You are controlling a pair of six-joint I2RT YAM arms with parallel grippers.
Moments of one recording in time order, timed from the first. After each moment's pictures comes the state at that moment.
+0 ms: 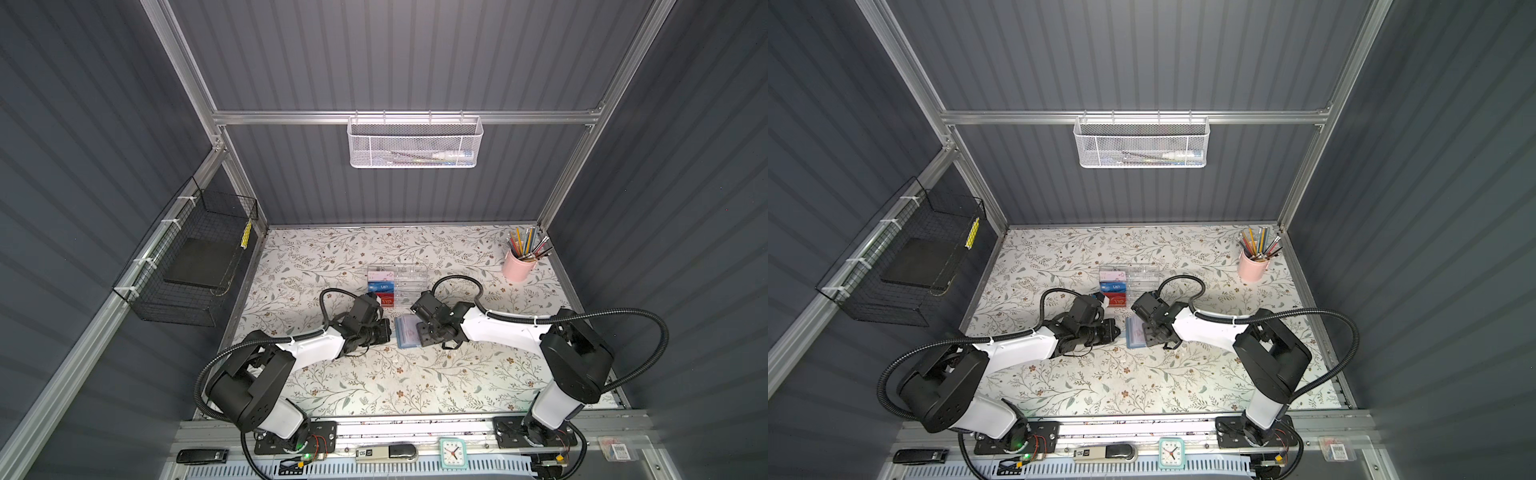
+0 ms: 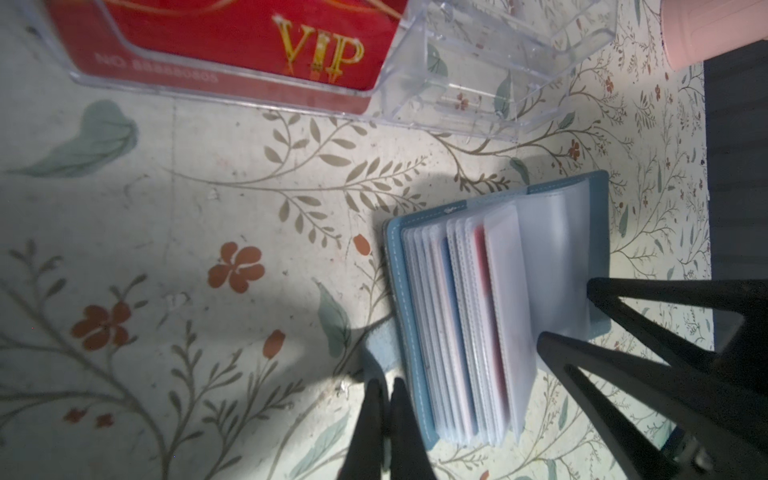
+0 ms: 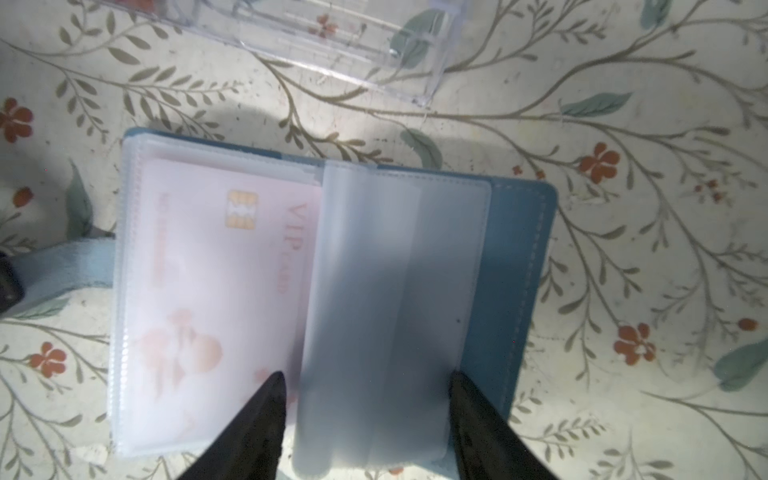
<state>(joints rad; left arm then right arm) -0.67 1.51 0.64 -0.01 0.20 -0.69 0.86 1.69 1.01 -0.54 0.23 0.55</state>
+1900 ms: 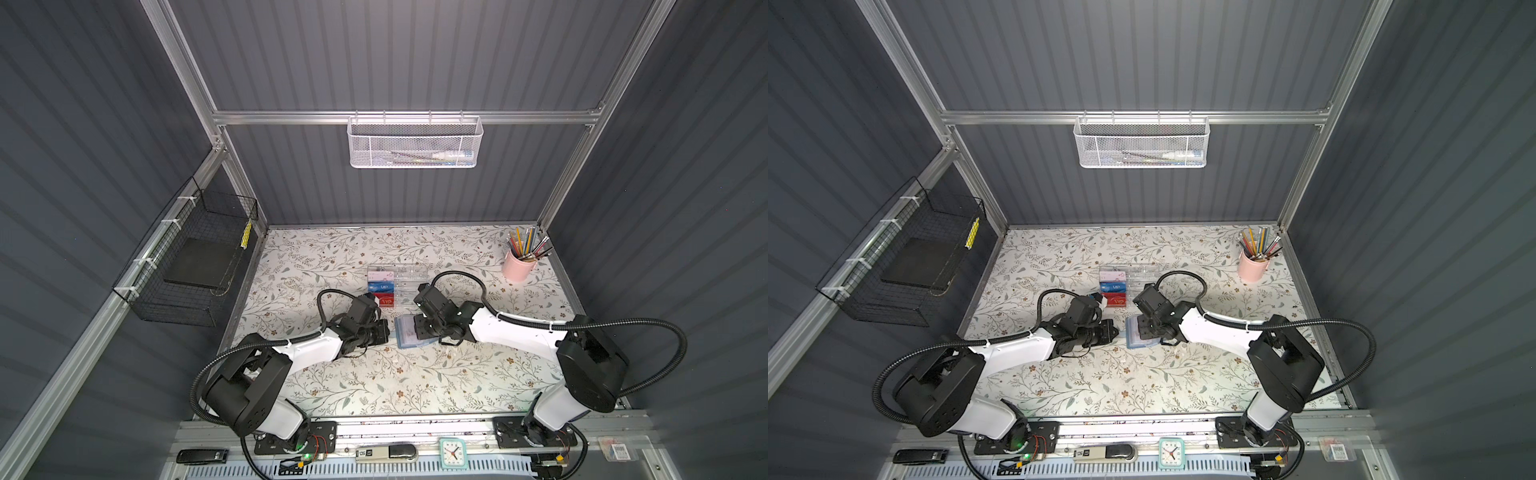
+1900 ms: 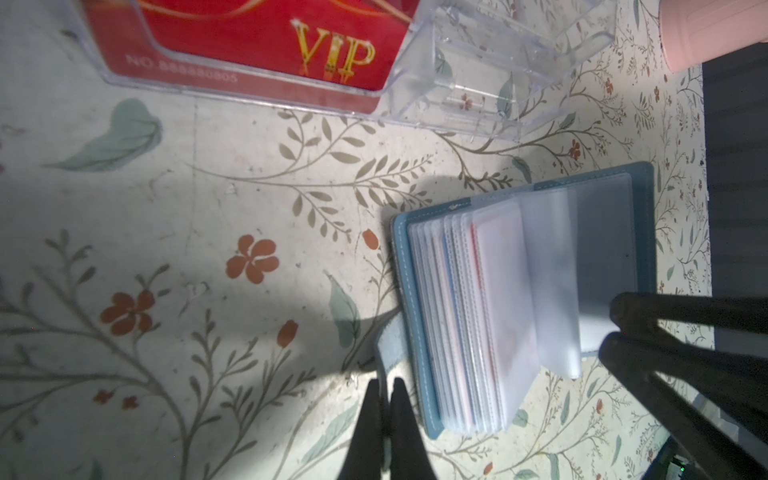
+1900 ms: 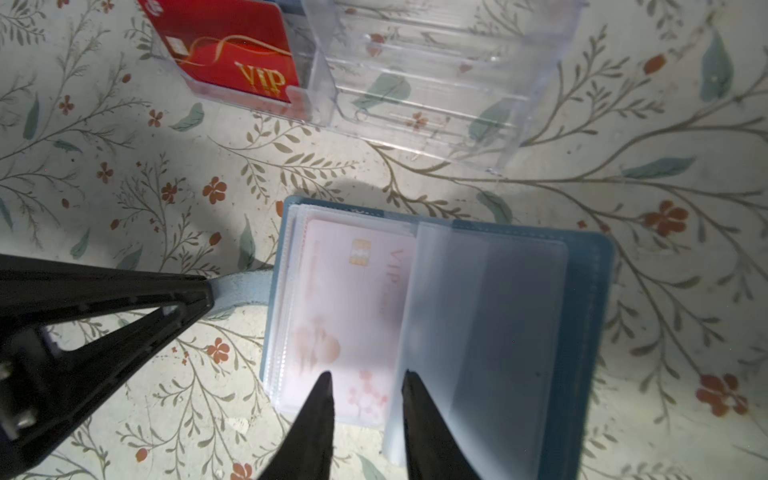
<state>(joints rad) -0.67 1.48 0.63 -0.01 0.20 -0.68 0.84 1.60 0.97 -0.41 0.11 0.58</state>
